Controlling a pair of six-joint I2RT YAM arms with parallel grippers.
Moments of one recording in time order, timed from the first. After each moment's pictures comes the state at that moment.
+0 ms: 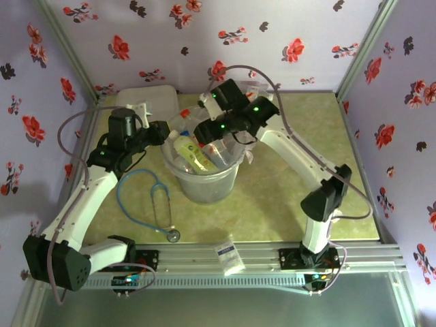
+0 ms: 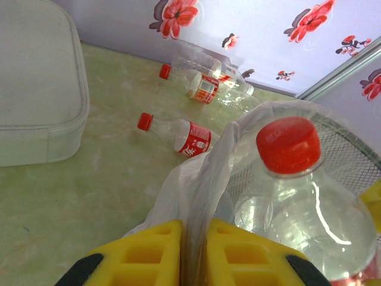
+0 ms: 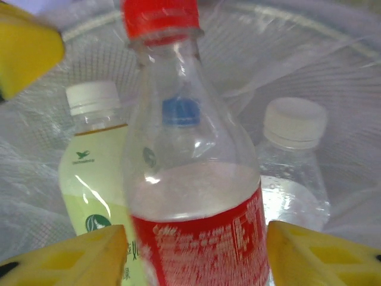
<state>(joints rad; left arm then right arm) -0.32 1.16 1.09 -0.39 0.23 -0.48 0.76 1.80 2.01 -1.05 -0.18 0.16</state>
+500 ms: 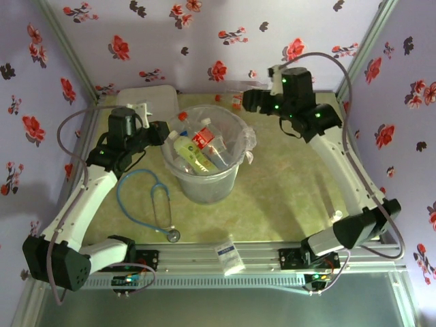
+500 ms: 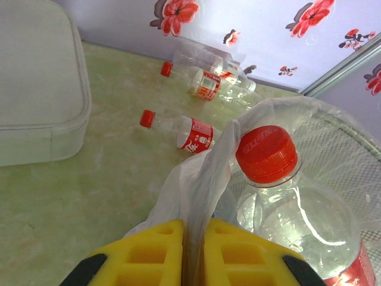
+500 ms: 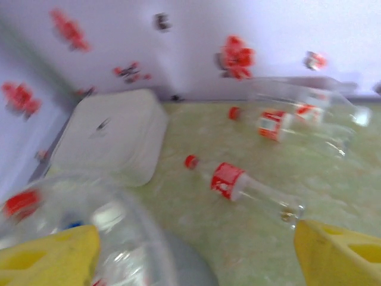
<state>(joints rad) -0.32 1.16 1.11 -0.43 0.22 -0.46 0.39 1.47 1.67 -0.71 -0.11 0.36</state>
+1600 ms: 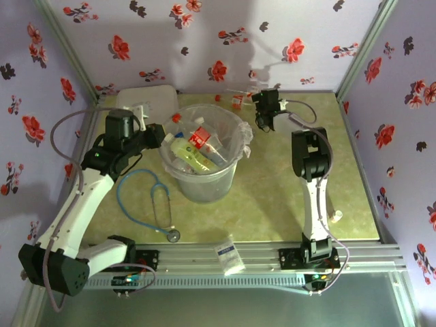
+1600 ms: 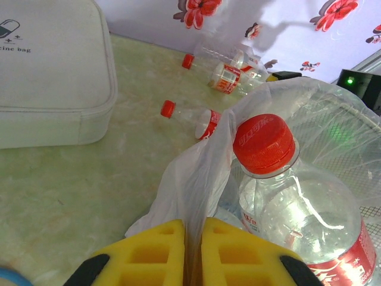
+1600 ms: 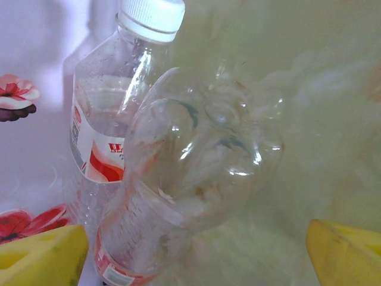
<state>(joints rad) -0.33 1.12 1.14 -0.54 0.16 -0.46 0.25 2.35 1.79 -0.09 0.03 1.44</state>
